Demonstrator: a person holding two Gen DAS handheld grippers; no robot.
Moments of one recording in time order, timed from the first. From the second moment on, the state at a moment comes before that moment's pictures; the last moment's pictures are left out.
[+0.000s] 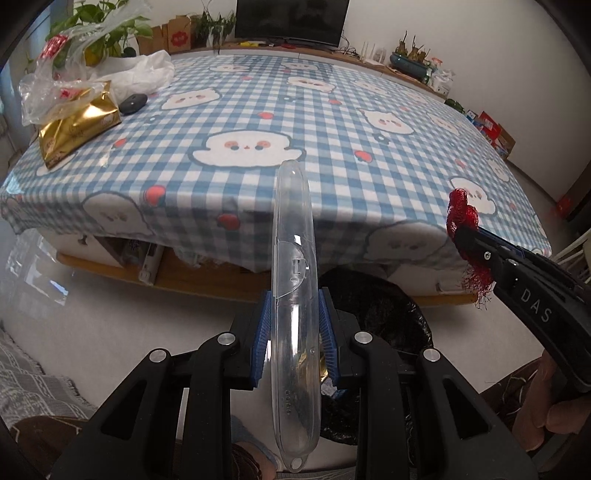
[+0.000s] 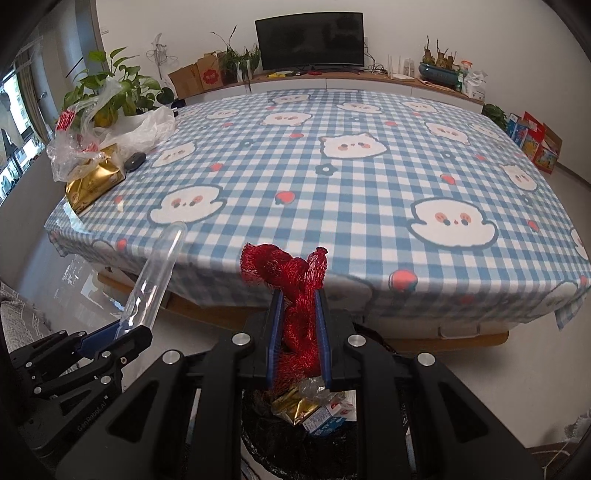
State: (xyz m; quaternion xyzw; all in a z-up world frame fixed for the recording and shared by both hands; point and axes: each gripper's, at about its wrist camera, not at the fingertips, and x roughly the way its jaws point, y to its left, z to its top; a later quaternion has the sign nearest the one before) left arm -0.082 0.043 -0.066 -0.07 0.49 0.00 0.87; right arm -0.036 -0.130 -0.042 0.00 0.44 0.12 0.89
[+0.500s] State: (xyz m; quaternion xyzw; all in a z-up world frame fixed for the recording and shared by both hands) left arm -0.098 0.037 -0.110 -0.06 0.51 0.01 0.86; right arm -0.060 -0.130 -0.119 -0.02 0.49 0.11 0.86
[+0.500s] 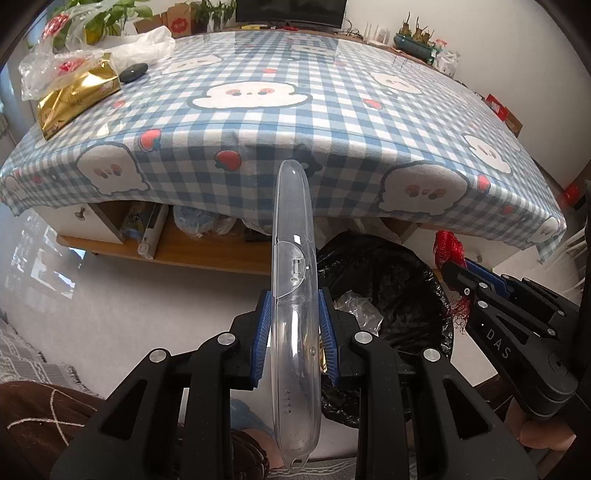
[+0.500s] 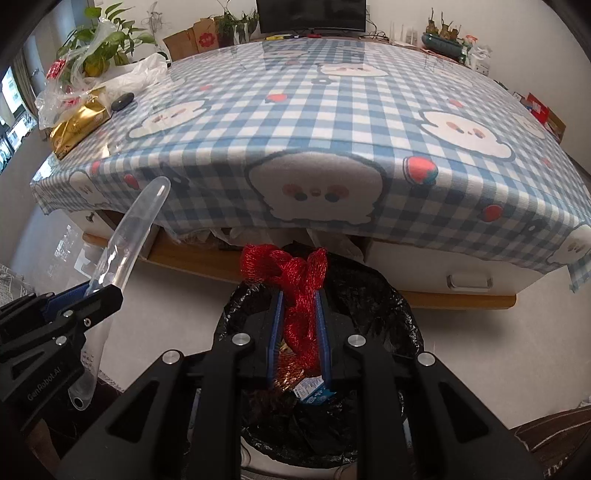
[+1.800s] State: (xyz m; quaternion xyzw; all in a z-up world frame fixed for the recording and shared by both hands) left arm -0.066 -0.031 -0.131 0.01 0.53 -0.01 0.84; right arm -0.061 -0.206 -0.098 0.01 0.47 0.06 0.88
